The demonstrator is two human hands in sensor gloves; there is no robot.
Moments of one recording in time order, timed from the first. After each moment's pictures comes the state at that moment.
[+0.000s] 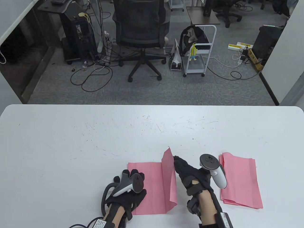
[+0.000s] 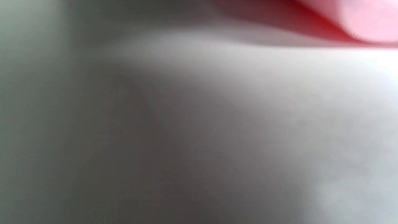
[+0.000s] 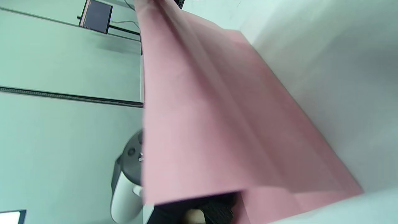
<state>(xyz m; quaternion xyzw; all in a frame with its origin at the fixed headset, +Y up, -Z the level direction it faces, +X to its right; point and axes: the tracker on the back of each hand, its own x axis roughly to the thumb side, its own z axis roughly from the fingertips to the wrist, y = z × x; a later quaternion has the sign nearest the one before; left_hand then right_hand) -0.125 -0.811 -0.318 -0.32 -0.10 0.03 0.94 0.144 -0.740 -0.338 0.09 0.30 0.77 0.56</state>
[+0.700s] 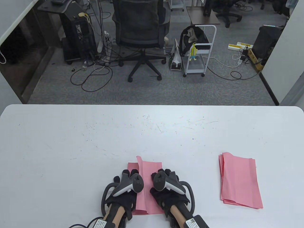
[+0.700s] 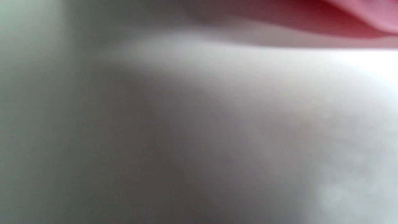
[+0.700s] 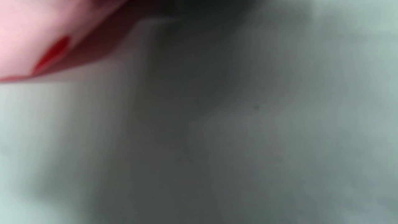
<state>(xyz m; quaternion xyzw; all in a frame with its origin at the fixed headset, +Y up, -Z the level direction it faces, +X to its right) -0.124 -0.810 -0.318 -0.32 -0.10 0.02 0.94 0.051 -0.808 -0.321 0.09 0.31 0.94 0.07</state>
